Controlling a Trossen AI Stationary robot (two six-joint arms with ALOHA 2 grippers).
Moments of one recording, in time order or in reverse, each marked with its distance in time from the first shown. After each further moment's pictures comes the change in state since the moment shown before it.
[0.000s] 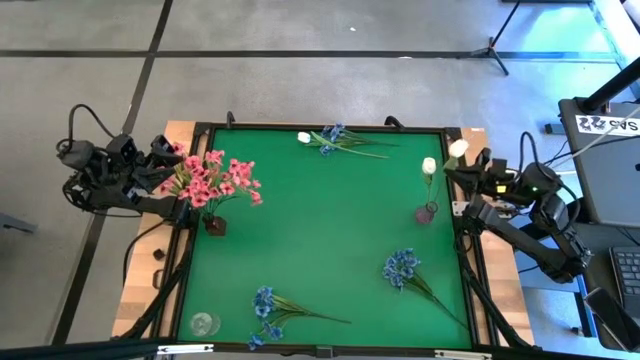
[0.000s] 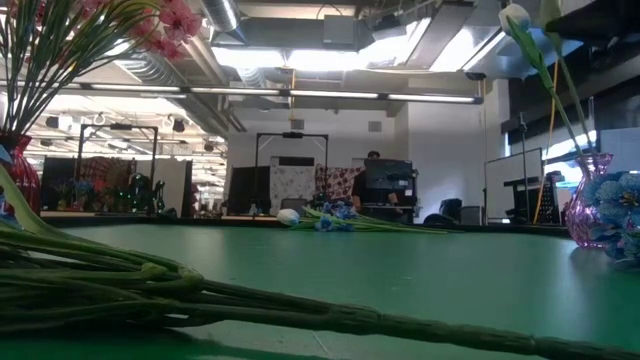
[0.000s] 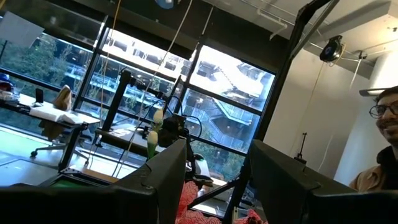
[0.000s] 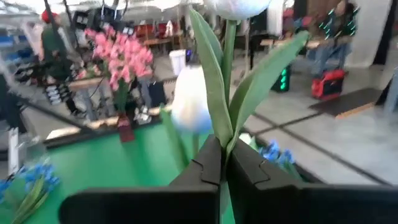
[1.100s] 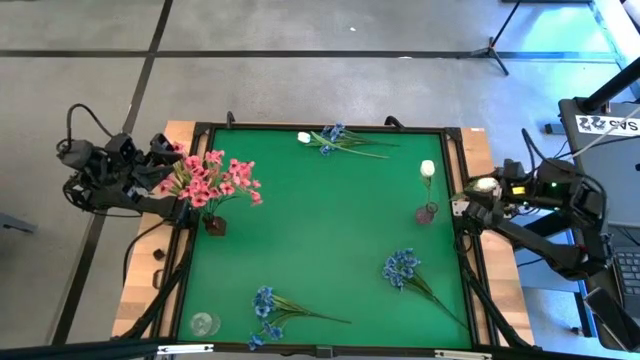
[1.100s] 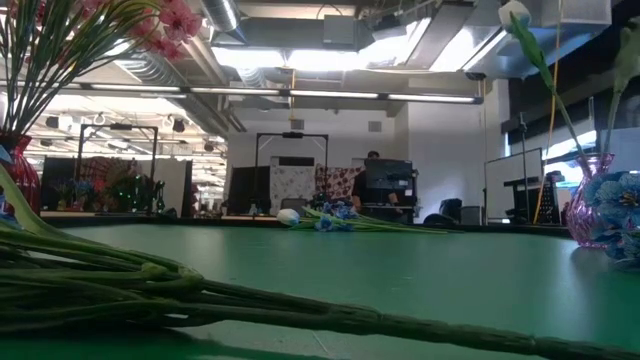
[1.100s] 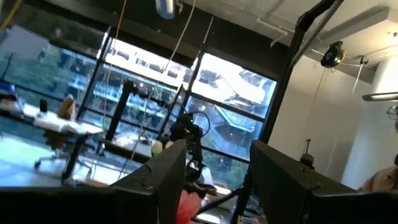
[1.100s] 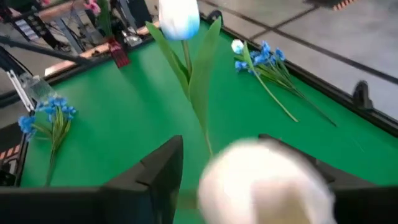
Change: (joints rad) left arm 0.000 0.002 -0.020 0.055 -0.019 0.031; right arm 0.000 0.192 0.412 -0.651 0.039 0.034
